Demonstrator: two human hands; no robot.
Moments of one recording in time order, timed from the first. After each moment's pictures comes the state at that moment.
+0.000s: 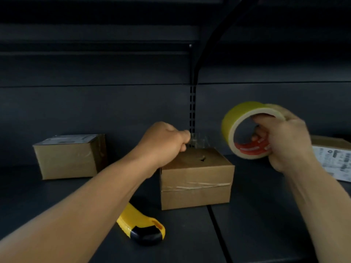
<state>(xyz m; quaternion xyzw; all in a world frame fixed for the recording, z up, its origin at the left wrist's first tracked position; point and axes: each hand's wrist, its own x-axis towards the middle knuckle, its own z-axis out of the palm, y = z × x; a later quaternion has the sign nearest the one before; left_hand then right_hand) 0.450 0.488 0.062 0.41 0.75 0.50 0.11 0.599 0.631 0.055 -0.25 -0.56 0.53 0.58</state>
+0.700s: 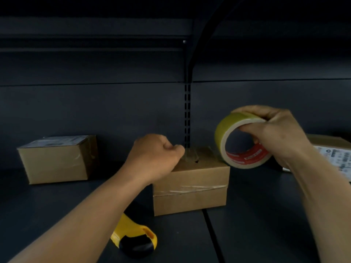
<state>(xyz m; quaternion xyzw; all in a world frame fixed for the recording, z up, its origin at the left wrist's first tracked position) 0.439 0.496 0.039 0.42 0.81 0.42 0.01 0.603 0.646 0.061 -0.23 -0.76 0.38 0.48</state>
